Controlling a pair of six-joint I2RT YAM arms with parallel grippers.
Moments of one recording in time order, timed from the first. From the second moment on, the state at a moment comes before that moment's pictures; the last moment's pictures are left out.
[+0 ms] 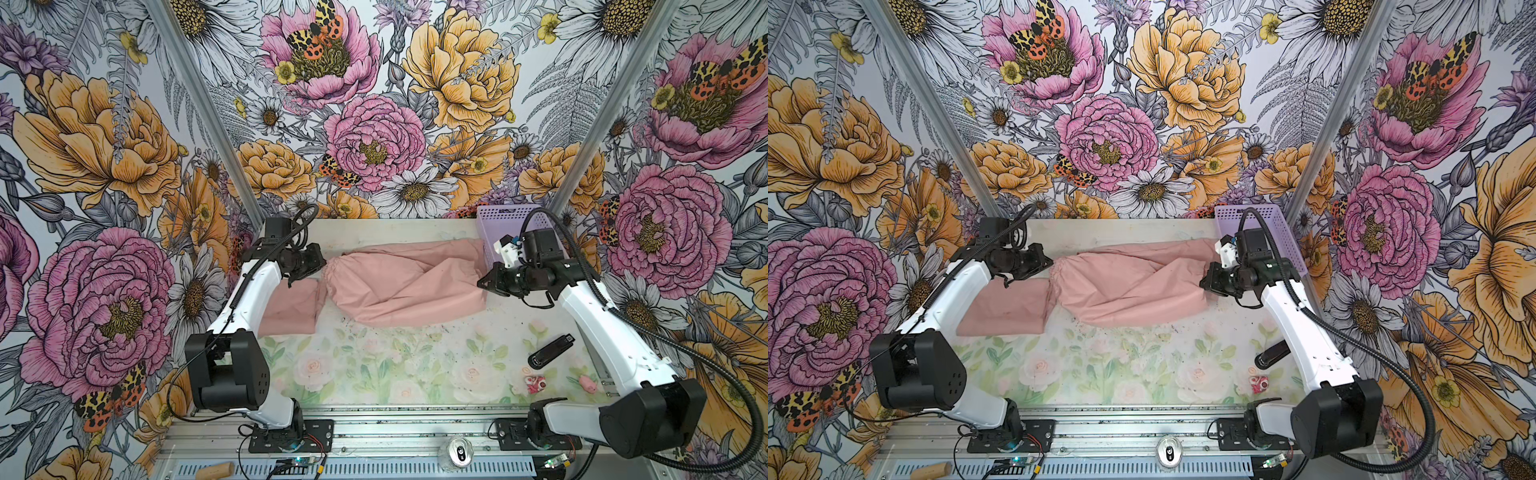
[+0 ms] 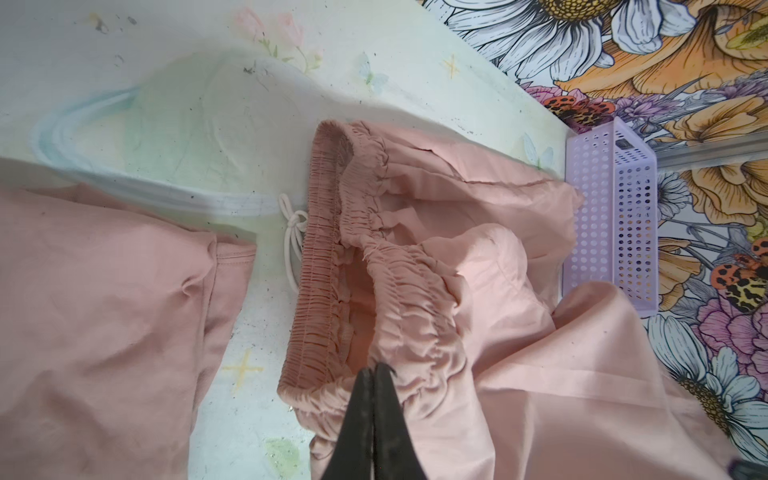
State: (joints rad) left arm 0.04 1.53 1.32 -0.72 0.41 -0.39; right arm 0.13 1.34 1.25 -0.99 -0.48 0.37
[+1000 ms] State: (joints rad) left arm -0.02 1.40 1.00 -0.79 0.39 -0.45; right arm 0.11 1.30 0.98 -1.07 -0.26 0.50
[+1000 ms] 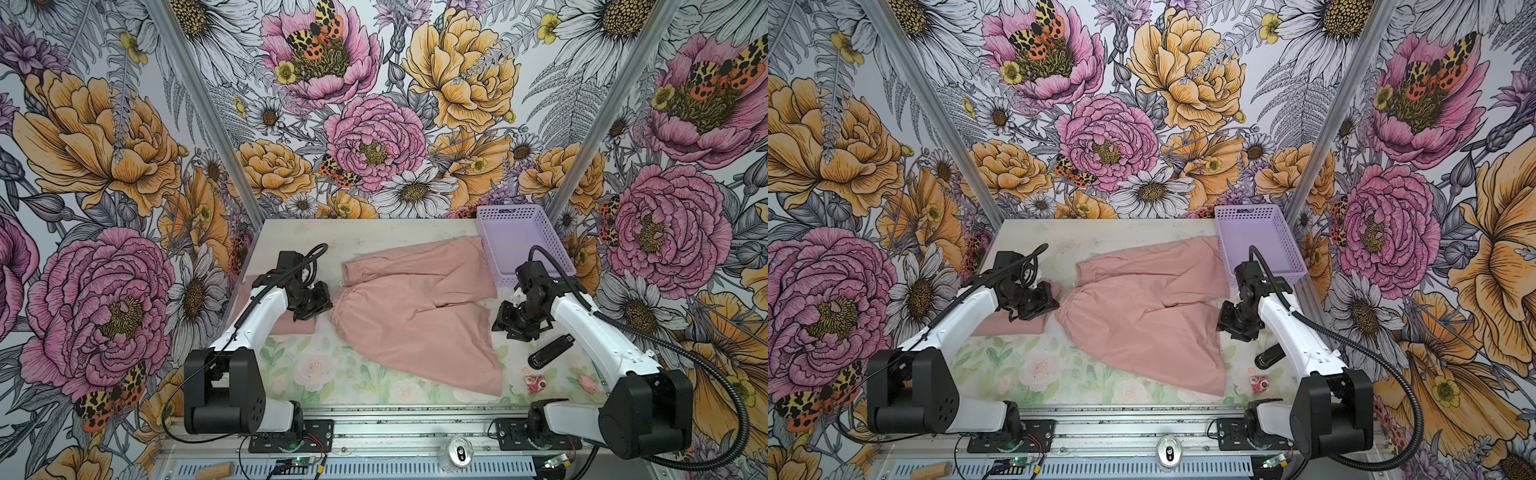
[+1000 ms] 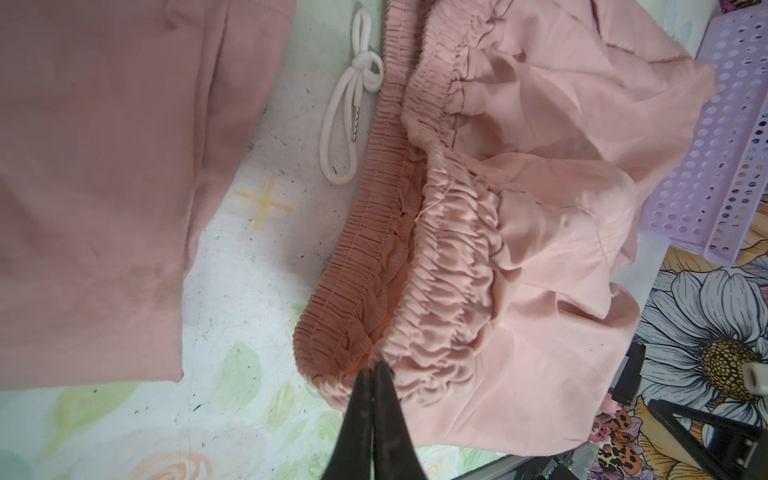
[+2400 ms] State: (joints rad) left arm -0.04 1.34 1.00 -0.79 0.30 -0.49; right arm 0.11 1.75 1.23 -0.93 -0.05 0.39
